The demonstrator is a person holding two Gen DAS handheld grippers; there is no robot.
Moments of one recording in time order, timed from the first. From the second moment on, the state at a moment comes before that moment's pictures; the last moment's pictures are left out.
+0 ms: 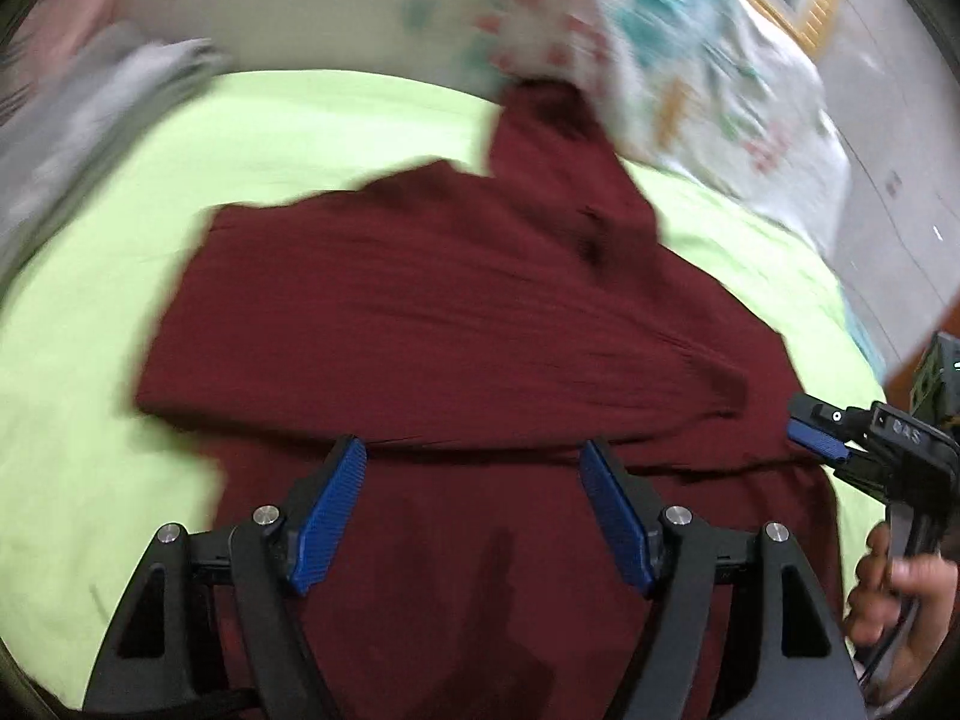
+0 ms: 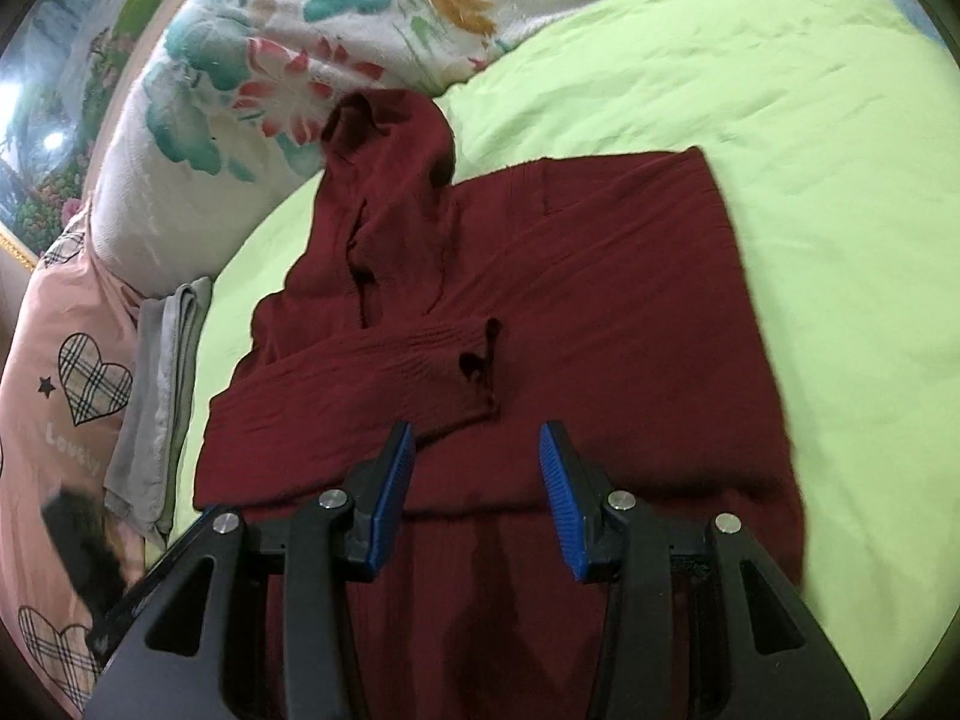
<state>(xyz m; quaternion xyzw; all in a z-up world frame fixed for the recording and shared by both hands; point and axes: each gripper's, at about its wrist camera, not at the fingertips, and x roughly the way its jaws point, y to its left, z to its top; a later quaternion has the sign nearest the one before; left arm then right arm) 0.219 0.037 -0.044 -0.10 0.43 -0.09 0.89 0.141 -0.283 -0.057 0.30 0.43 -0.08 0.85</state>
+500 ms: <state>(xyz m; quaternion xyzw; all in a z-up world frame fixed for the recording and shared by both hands) 0.250 0.118 -0.083 -0.14 0.46 0.04 0.88 0.196 -0.277 -0.057 0.29 0.40 -0.06 0.87</state>
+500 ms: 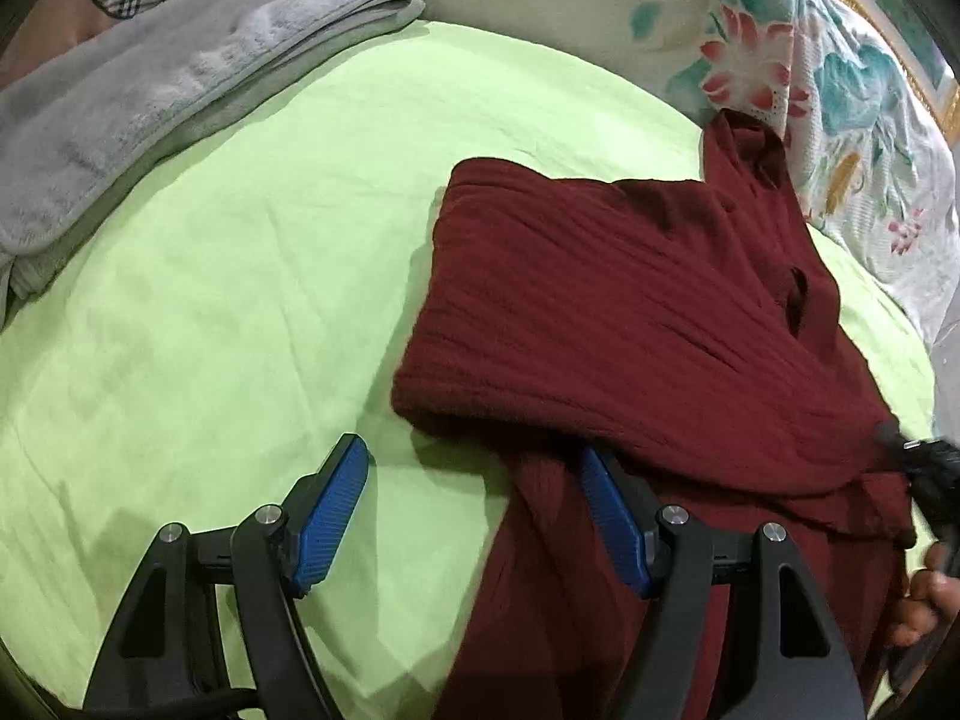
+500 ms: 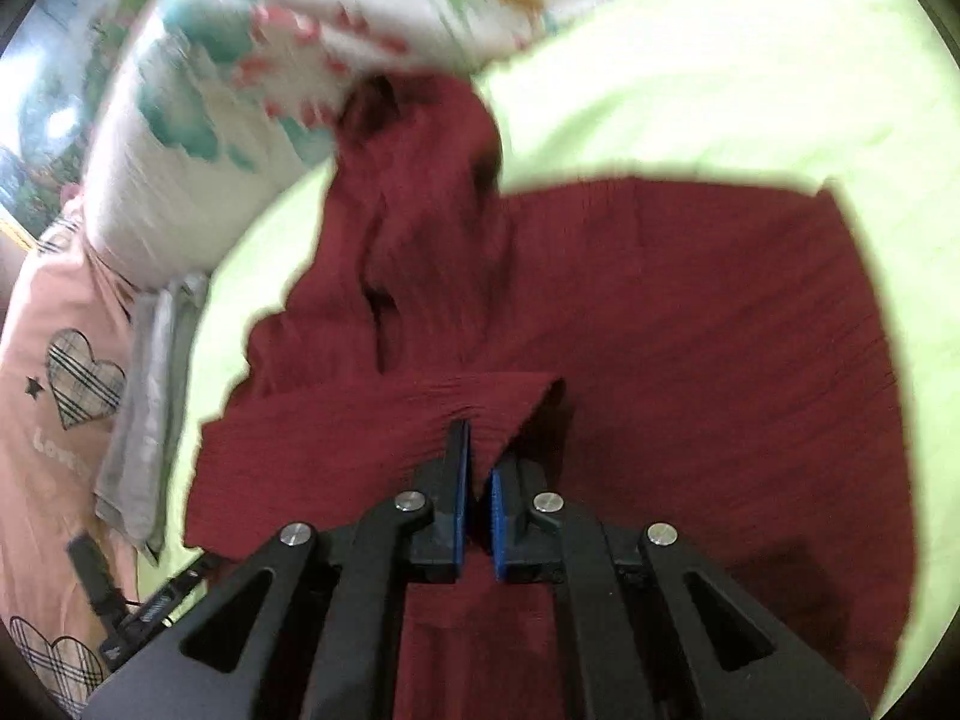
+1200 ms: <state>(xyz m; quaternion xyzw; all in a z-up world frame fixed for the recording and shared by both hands) 0.253 0.115 -0.078 -0.10 0.46 0.04 0.88 0.127 -0.343 -0.041 0.30 0.35 -0.17 0.87</state>
